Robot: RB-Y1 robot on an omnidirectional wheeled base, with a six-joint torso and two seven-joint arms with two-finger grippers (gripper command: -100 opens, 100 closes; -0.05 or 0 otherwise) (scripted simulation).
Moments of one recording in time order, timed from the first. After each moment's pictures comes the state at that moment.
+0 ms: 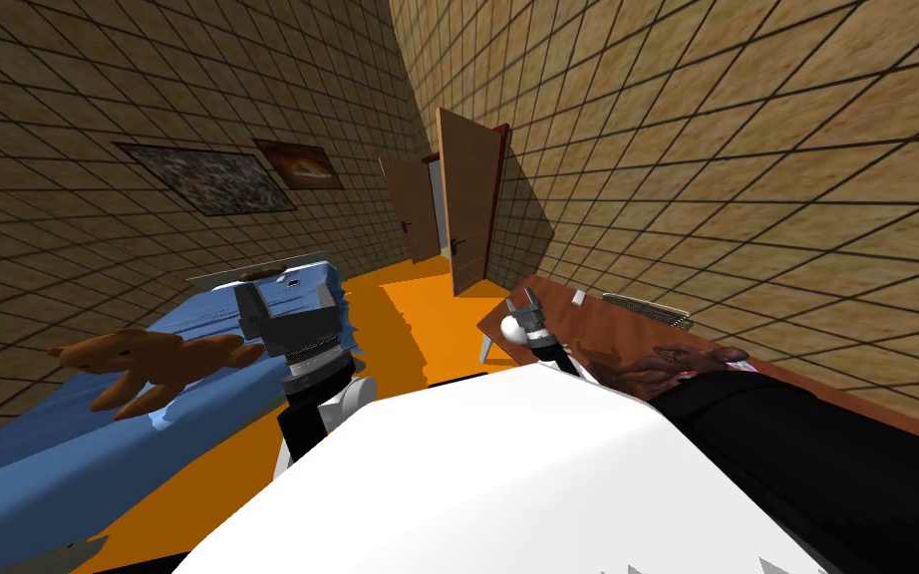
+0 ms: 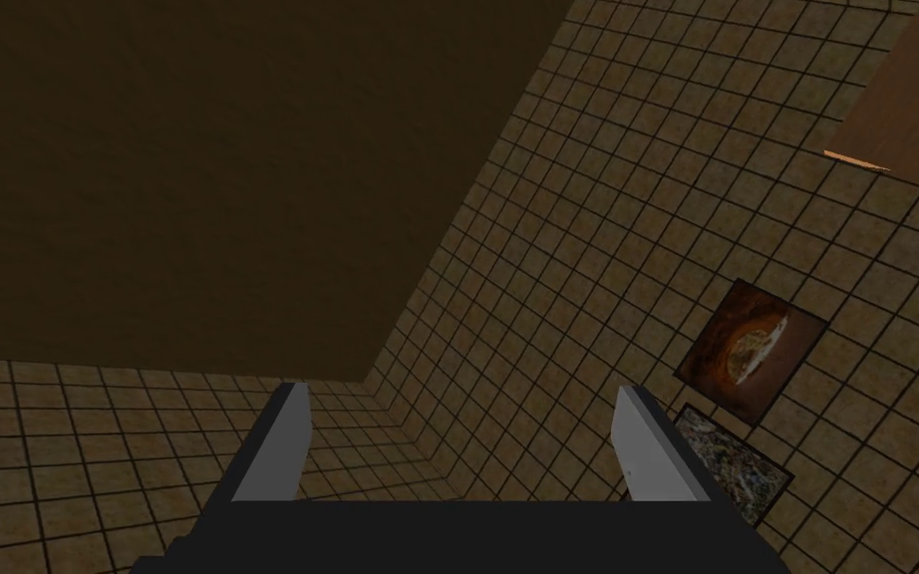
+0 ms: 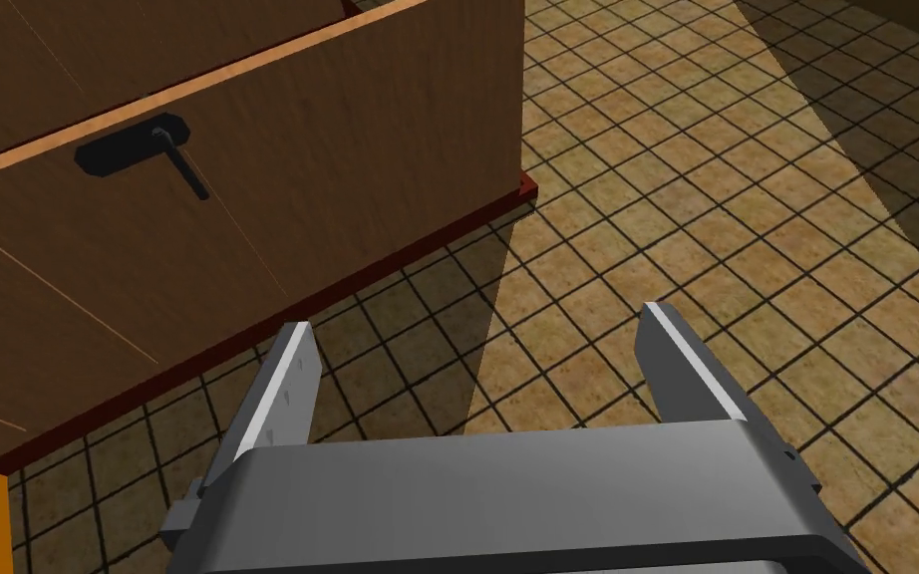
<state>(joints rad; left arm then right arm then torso) 0.50 -0.01 0.05 -2.38 0.10 -0.54 0.17 0.55 -0.35 0.08 -2.00 -0.15 -0.58 -0.44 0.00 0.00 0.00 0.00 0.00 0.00</state>
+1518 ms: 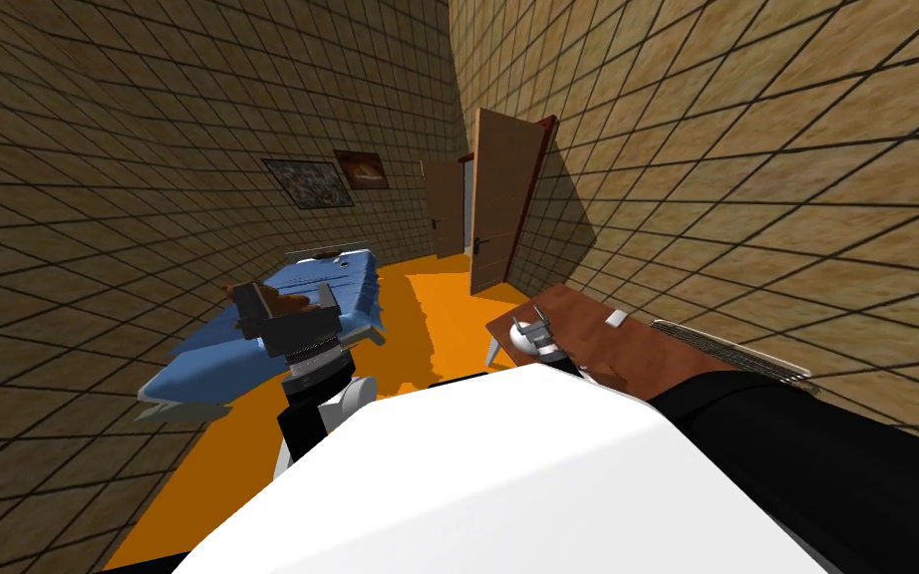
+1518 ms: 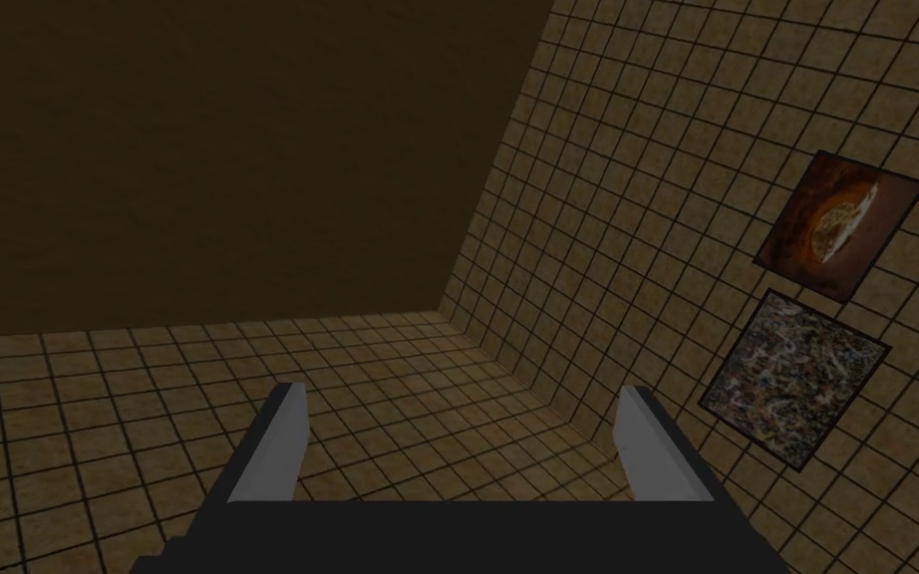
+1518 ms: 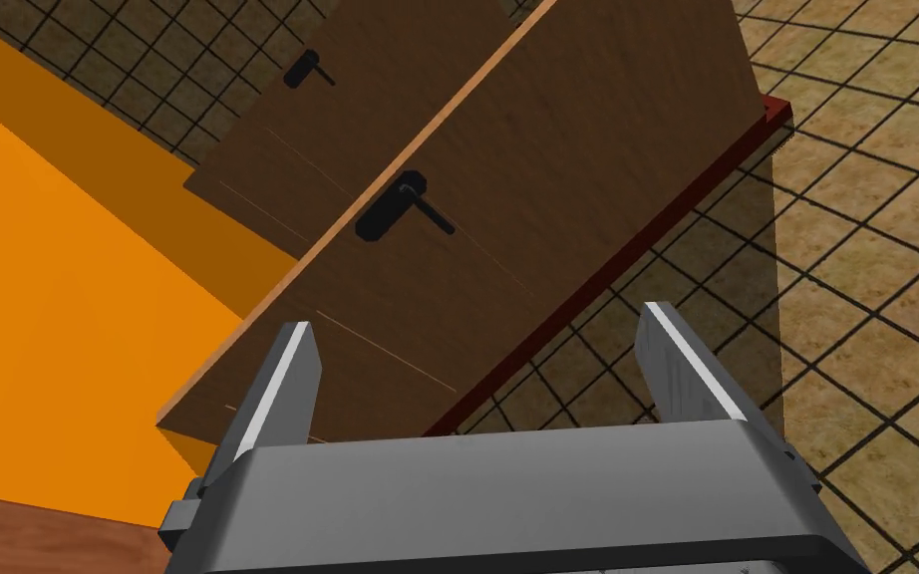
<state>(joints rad) 0.50 -0.01 0.05 -2.38 0.10 -0.54 0.17 0.58 -0.48 0.10 -1.70 -0.26 -0.73 -0.89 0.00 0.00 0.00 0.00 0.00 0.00</state>
